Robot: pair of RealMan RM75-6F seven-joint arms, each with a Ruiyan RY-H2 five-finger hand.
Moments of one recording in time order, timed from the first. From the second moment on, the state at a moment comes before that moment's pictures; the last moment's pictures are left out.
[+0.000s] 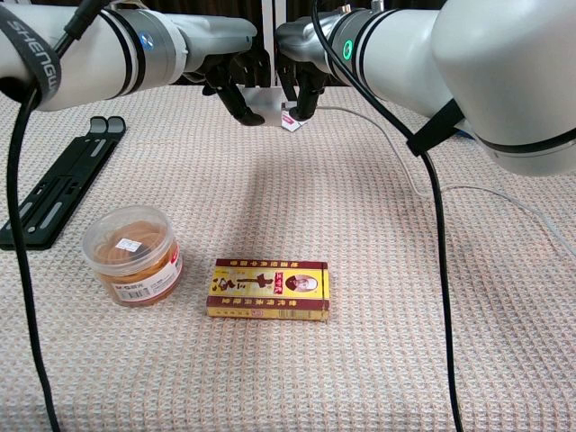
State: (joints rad) left arm -1.18 -1.58 -0.27 -1.58 0.44 1.04 0.73; right arm 1.28 -1.69 0.31 -1.50 -0.32 1.10 -1.00
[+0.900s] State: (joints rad) left arm -1.17 -1.57 -0.26 -1.56 0.52 0.98 0.66; right arm 1.25 -1.67 0.30 -1.52 -0.32 1.13 -0.98
